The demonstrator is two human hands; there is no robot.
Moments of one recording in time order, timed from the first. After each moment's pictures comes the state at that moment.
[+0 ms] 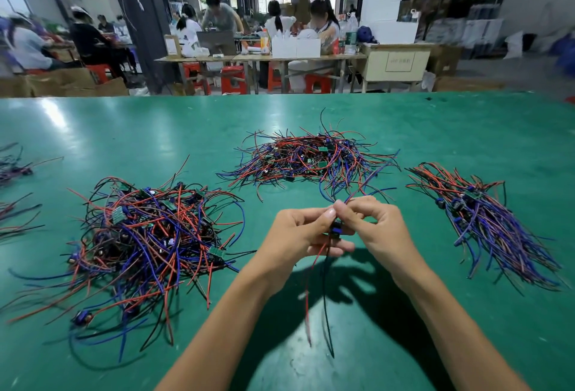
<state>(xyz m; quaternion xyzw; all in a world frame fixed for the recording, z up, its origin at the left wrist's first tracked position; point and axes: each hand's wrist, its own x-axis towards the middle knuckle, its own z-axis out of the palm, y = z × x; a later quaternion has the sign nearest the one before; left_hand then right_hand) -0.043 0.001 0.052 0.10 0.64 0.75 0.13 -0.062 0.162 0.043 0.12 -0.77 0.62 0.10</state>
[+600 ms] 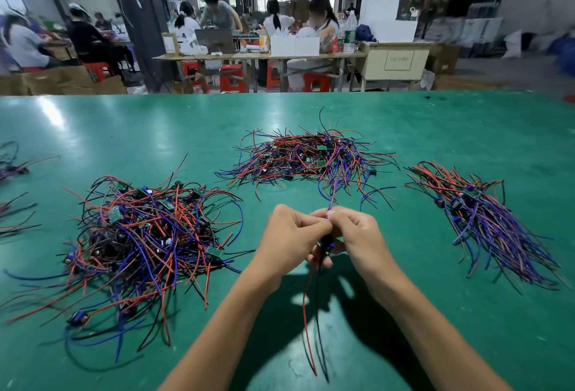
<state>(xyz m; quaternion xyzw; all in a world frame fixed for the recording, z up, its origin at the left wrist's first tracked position) -0.041 0.002 0.055 0.05 0.76 0.65 0.04 -0.051 0.129 0.040 0.07 -0.69 0.72 -0.01</state>
